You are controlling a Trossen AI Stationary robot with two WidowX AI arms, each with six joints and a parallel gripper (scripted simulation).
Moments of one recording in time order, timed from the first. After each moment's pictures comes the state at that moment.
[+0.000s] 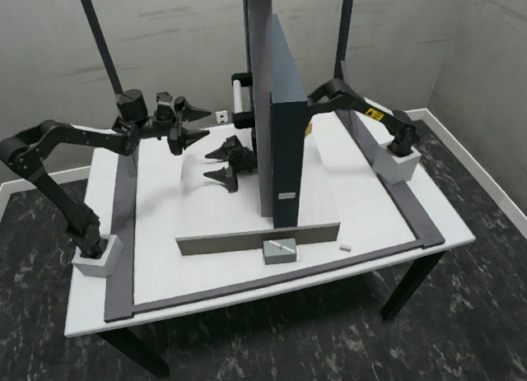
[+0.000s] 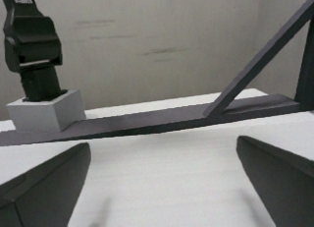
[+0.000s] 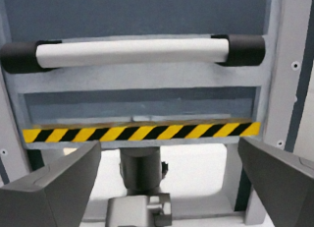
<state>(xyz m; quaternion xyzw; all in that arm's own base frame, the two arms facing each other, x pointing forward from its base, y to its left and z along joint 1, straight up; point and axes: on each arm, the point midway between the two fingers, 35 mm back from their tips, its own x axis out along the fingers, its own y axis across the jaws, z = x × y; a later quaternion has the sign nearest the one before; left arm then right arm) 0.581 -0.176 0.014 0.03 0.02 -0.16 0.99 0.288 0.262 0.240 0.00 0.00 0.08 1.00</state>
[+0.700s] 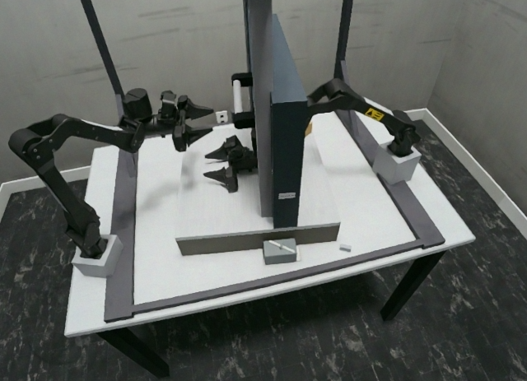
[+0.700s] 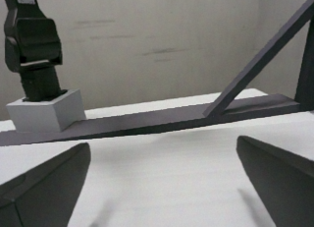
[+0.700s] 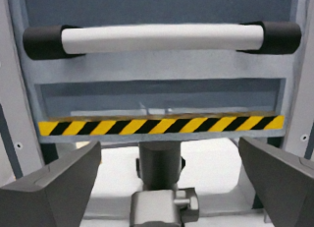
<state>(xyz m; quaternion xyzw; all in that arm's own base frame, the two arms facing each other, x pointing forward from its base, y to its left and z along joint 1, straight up) 0.581 -0.176 0.014 0.03 0.02 -0.16 0.99 0.289 0.287 0.228 0.00 0.00 0.09 1.00</state>
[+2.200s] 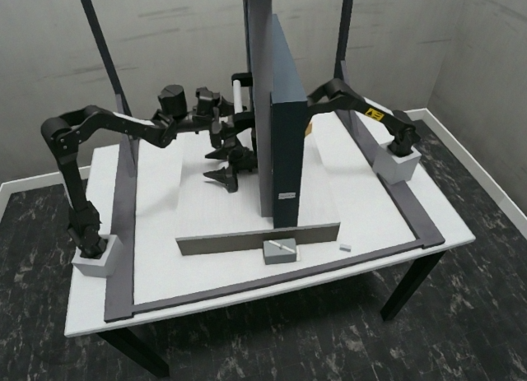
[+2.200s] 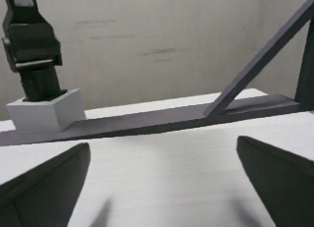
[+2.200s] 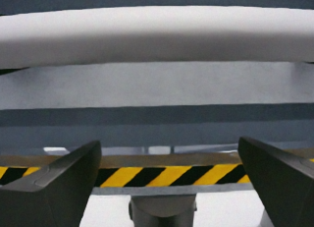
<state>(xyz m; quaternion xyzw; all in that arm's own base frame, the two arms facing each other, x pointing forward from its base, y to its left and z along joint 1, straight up) 0.581 -0.176 0.014 0.03 0.02 -0.16 0.99 0.381 0.304 0.228 0.00 0.00 0.09 1.00</state>
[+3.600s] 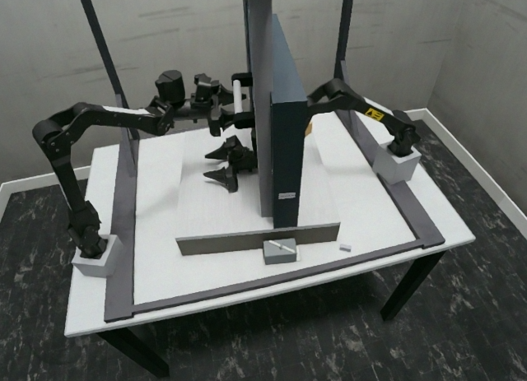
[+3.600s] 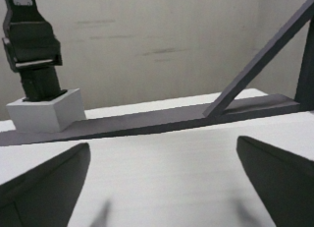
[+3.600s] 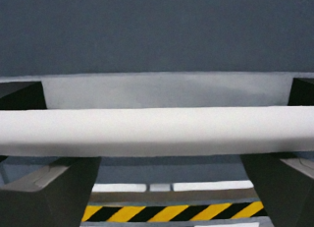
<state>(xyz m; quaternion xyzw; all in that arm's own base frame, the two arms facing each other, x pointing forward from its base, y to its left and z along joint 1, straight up) 0.581 -0.176 0.014 0.03 0.02 -0.16 0.99 0.383 0.305 0.267 -0.01 0.01 0.09 1.00</state>
